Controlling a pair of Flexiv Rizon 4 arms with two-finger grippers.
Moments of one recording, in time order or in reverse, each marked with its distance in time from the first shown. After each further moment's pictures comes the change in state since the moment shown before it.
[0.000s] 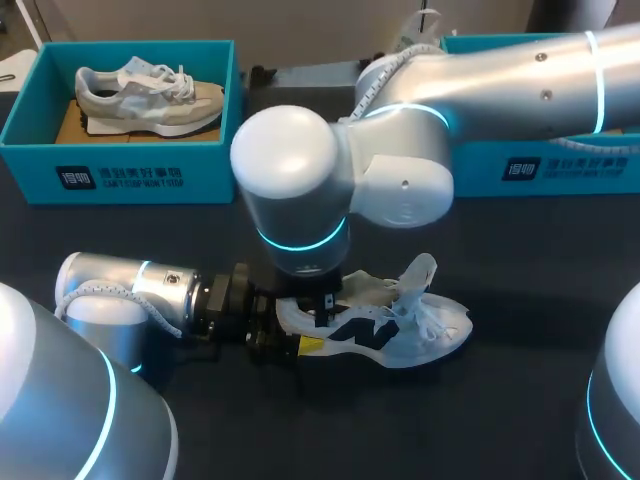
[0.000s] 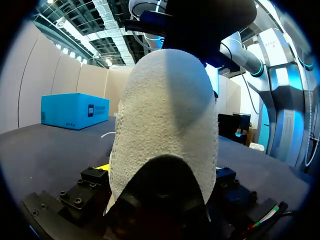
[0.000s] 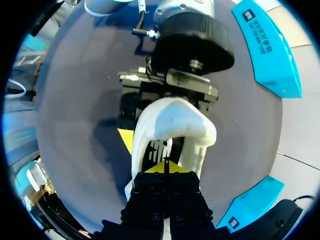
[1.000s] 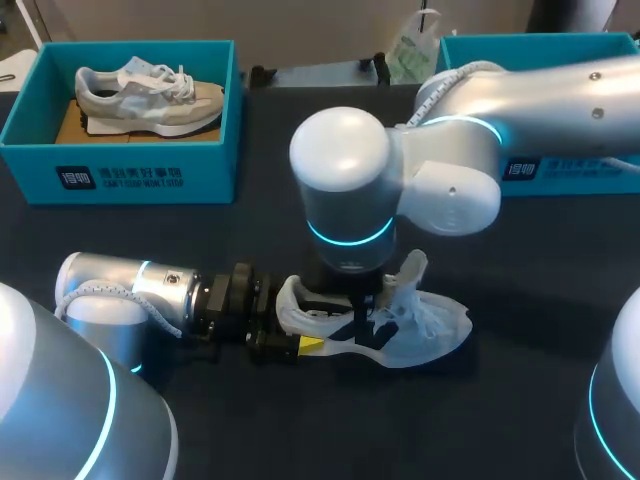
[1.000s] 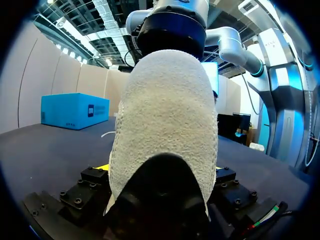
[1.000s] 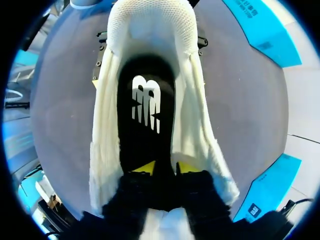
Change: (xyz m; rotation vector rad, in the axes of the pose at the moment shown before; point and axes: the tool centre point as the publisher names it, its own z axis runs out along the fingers) left arm 0.000 0.000 0.000 0.000 0.000 0.000; right arm 0.000 -0.058 0.031 0.021 0.051 0.129
